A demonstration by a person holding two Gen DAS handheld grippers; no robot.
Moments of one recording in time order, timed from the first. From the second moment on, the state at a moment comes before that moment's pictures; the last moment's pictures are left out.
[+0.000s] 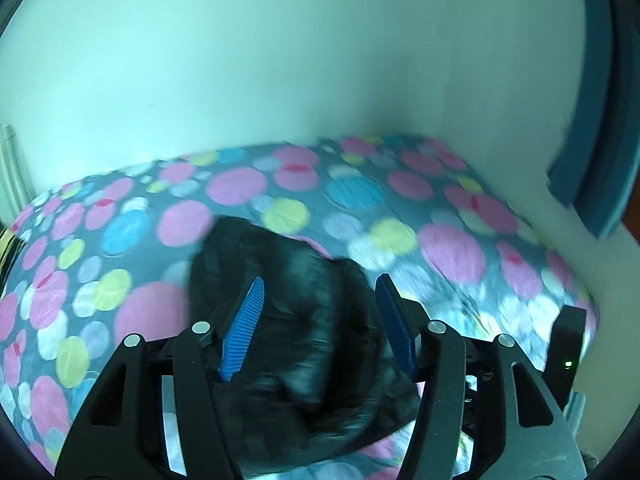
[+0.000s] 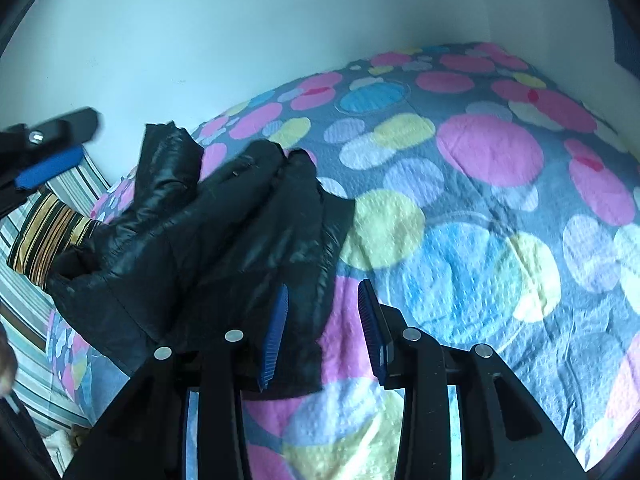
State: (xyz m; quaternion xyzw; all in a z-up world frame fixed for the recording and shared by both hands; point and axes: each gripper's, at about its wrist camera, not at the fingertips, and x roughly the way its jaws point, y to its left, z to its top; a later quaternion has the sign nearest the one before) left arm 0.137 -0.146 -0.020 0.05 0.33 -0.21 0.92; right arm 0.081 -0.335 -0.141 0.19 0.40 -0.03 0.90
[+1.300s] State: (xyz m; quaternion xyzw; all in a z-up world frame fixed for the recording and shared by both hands) left arm 0.176 -0.149 -0.161 0.08 0.43 -0.25 0.86; right arm 0.169 -0.340 -0.178 0.21 0.48 -0.03 0.85
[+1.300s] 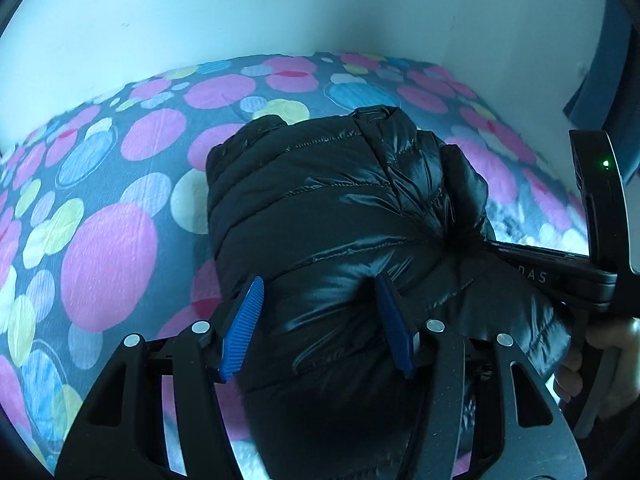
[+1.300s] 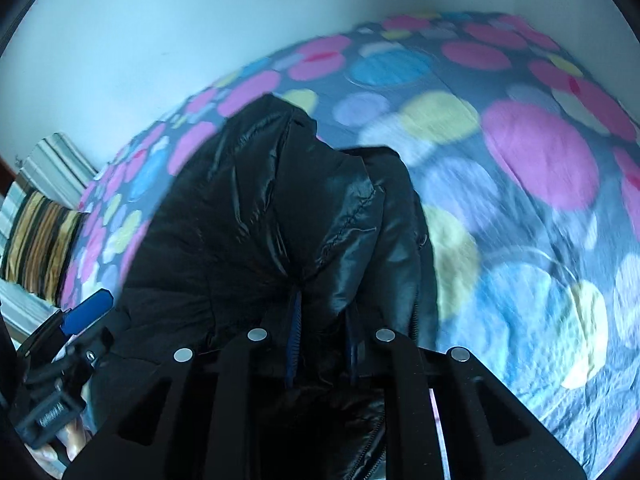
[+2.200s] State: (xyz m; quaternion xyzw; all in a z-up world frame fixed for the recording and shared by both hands) left arm 0.187 -0.138 -0.156 0.06 0.43 -0.26 0.86; right arm 0.187 -0.349 -0.144 0.20 0.45 -0.03 0.87
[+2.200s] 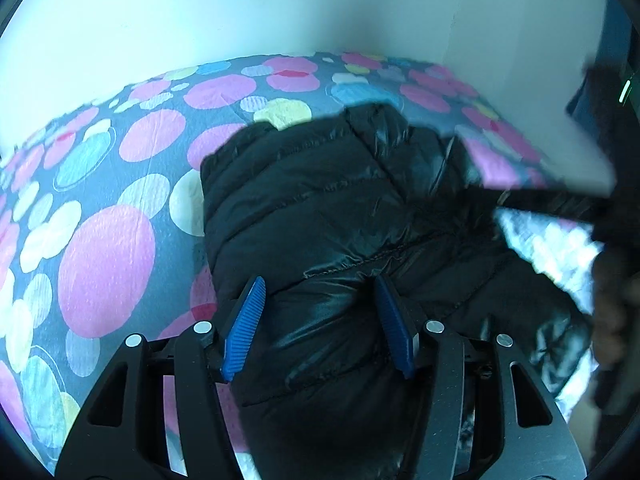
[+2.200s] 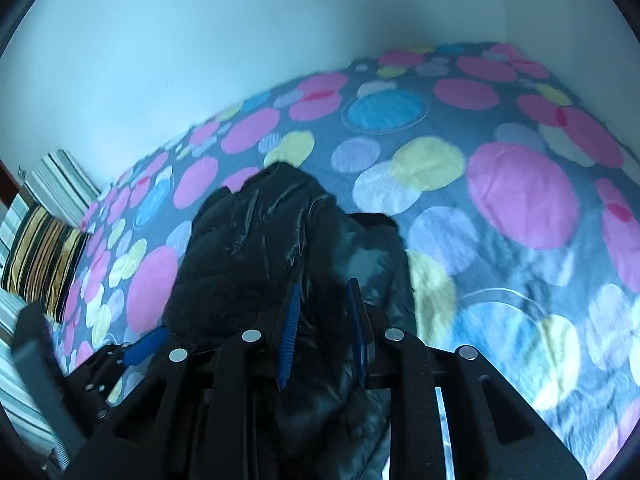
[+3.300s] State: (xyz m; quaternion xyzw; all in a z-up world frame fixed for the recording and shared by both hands) left arm 0.254 -0.139 -0.193 0.06 0.45 -0.24 0.86; right arm 0.193 -0.359 -0.182 0.20 0.47 -0.06 0.86
